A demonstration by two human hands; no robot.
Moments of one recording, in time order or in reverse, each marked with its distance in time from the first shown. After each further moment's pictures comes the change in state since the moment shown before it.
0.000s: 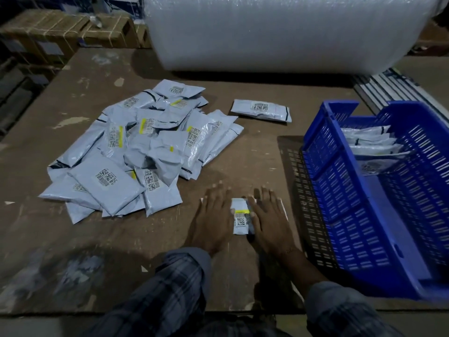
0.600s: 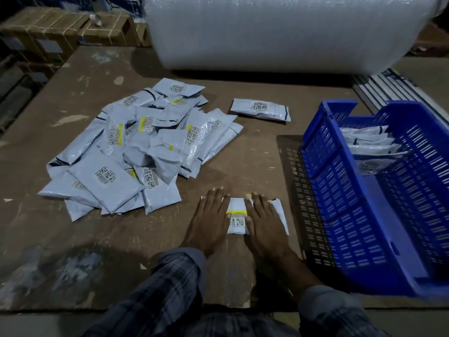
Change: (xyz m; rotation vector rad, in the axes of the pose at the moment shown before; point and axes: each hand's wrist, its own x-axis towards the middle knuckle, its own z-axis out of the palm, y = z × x) left_hand -0.005 -0.012 0.014 -0.059 -0.020 0.067; right_hand -0.005 -0.013 0.001 0.033 -0.049 -0.026
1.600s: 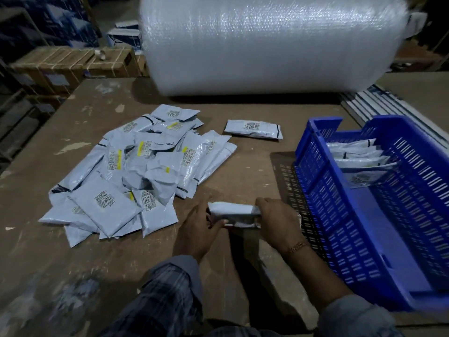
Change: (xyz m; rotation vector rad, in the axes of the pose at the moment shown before) left_hand 0.013 0.001 -0.067 -0.626 0.094 -0.420; right_hand 0.025 -0.014 -0.119 -0.212 0.022 0.081
